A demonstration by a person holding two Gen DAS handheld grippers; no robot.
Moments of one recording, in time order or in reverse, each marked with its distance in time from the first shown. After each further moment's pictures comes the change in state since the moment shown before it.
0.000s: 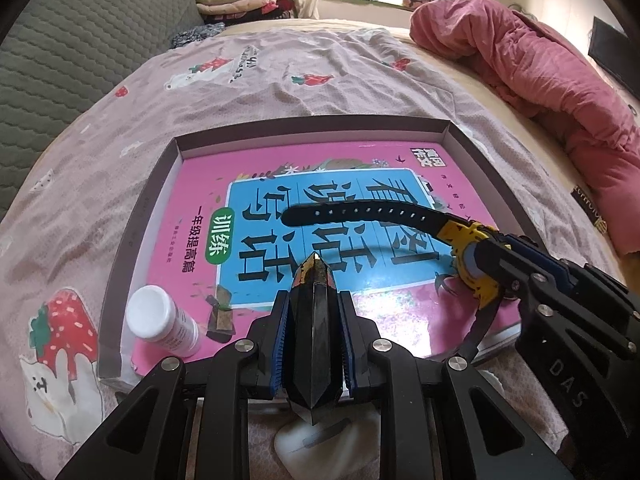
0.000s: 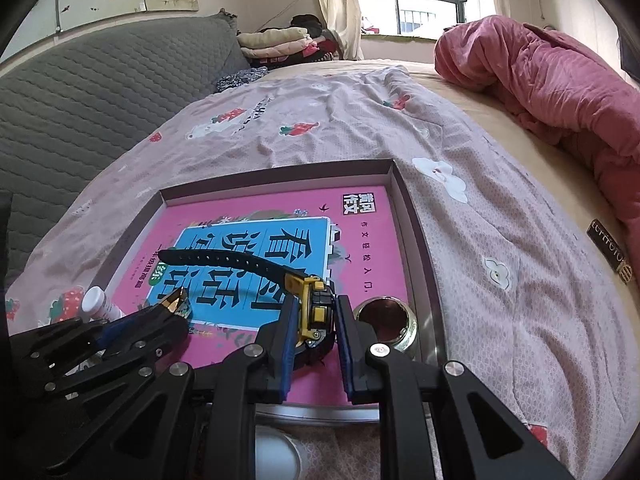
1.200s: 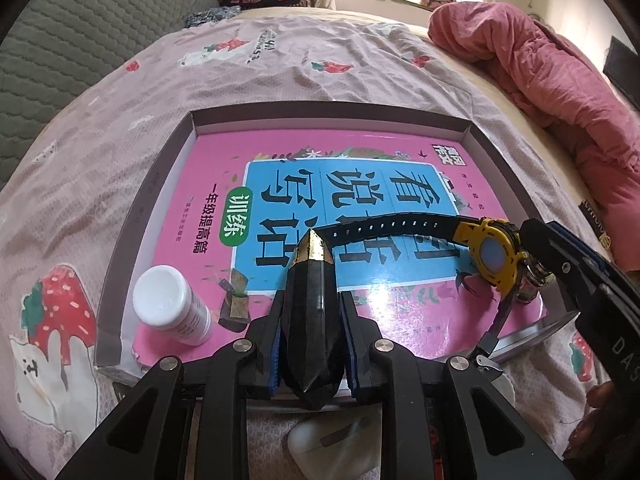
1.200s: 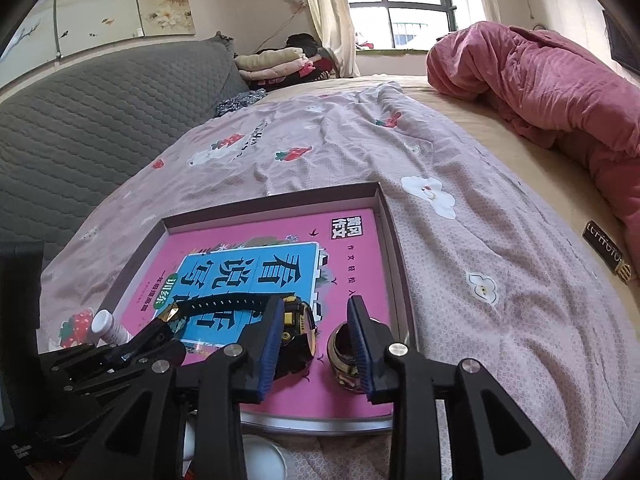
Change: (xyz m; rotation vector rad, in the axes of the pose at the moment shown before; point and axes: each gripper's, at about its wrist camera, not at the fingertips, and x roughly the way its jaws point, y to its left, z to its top) left arm 0.007 0.017 -0.004 -0.080 0.041 -0.011; right arm -0.013 -0.016 0.005 0.027 -0.071 0.028
